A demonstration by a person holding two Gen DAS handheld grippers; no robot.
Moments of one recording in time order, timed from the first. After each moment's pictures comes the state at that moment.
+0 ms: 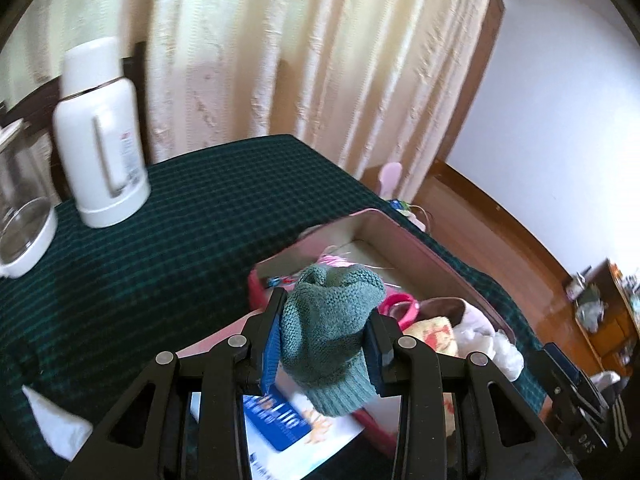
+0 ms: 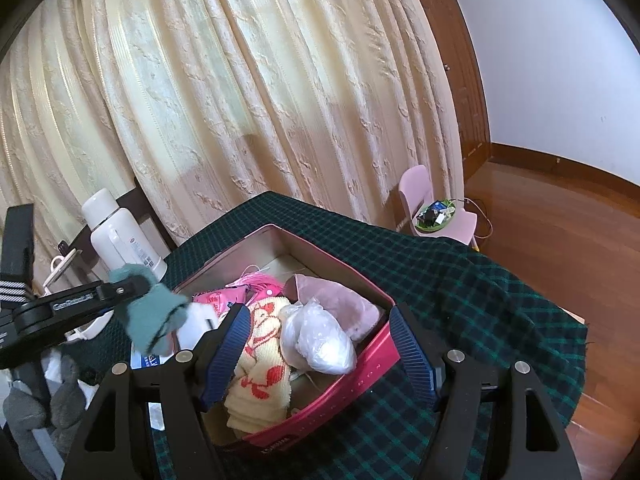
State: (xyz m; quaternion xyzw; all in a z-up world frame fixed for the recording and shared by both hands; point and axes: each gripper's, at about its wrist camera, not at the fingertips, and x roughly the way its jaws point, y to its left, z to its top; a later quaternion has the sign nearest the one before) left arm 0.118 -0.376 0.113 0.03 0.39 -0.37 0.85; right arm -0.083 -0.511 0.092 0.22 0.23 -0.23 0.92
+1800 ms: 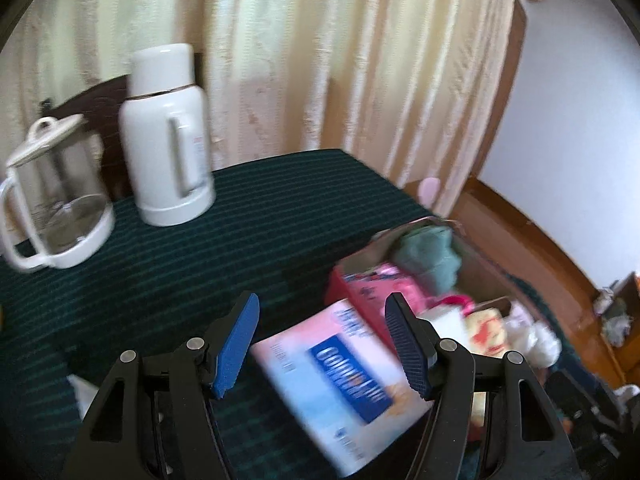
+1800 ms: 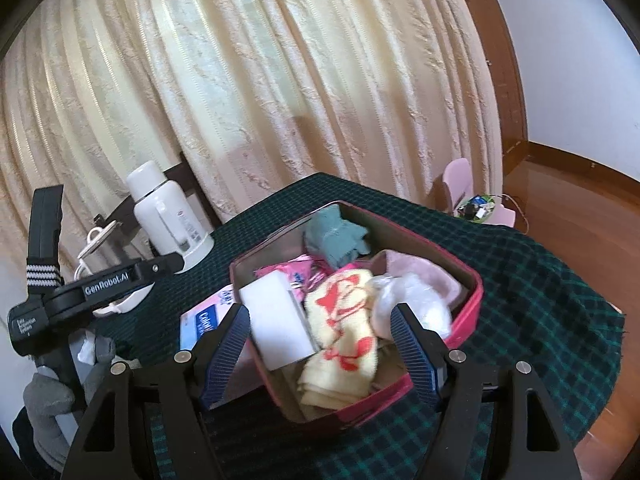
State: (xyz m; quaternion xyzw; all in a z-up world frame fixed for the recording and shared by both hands) left arm 0.120 -0.317 0.118 0.04 0.36 -0.30 0.88; right arm -0.065 -0.458 0.096 0.21 0.25 -0.16 0.93
